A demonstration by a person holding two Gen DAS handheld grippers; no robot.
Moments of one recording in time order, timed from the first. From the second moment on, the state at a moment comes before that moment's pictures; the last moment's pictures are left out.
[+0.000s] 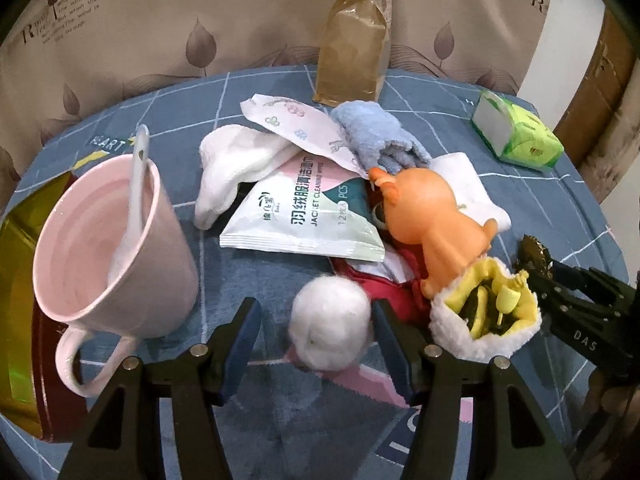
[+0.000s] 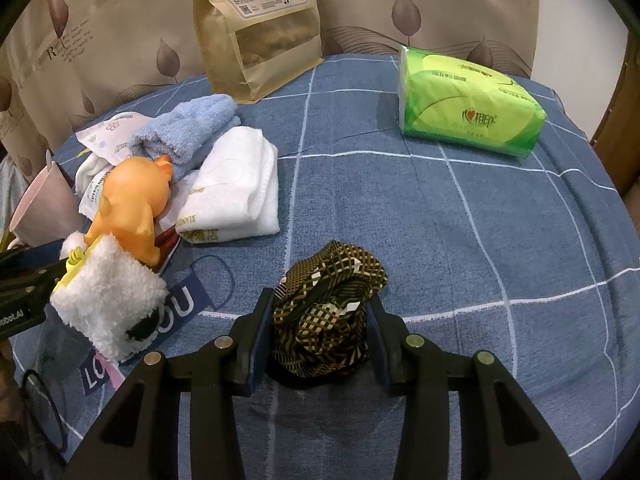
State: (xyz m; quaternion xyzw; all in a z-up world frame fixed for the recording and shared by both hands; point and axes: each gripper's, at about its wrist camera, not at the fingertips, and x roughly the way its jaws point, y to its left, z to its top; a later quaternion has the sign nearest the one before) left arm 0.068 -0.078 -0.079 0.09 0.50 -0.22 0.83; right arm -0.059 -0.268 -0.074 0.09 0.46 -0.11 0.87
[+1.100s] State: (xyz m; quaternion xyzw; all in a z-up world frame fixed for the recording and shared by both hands) left arm 0.062 0.016 -0.006 0.07 0.42 -0.15 0.89; right arm -0.063 -0.264 -0.075 0.07 0.47 -0.12 0.87
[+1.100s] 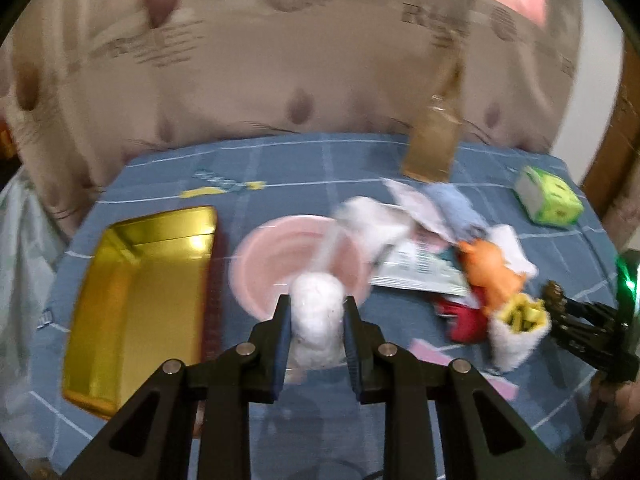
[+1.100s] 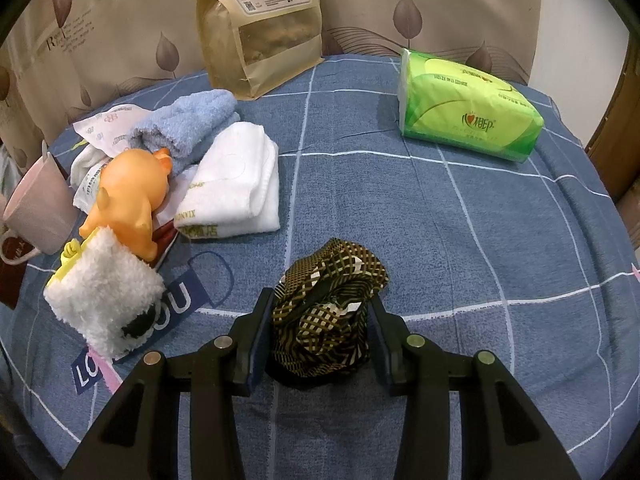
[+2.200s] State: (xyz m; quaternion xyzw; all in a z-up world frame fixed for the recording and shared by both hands) left arm 0.111 0.197 -0.063 0.03 0.48 0.05 0.87; right arm -0.059 -0.252 -0.074 0.04 0.46 -0.15 0.87
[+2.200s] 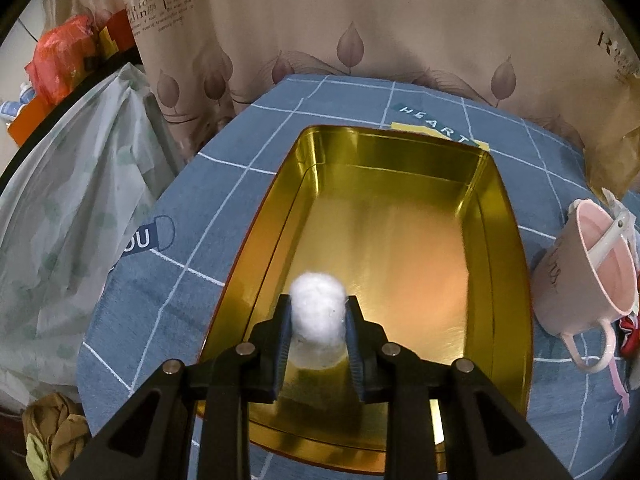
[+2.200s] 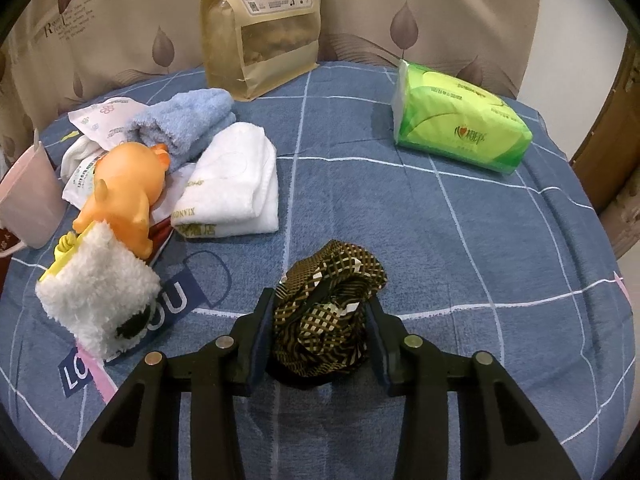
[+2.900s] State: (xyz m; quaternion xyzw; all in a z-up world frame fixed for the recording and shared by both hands) left arm 0.099 0.220 -0.039 -0.02 0.45 0.06 0.89; right arm -0.062 -0.244 -0.031 0.02 0.41 -0.17 0.89
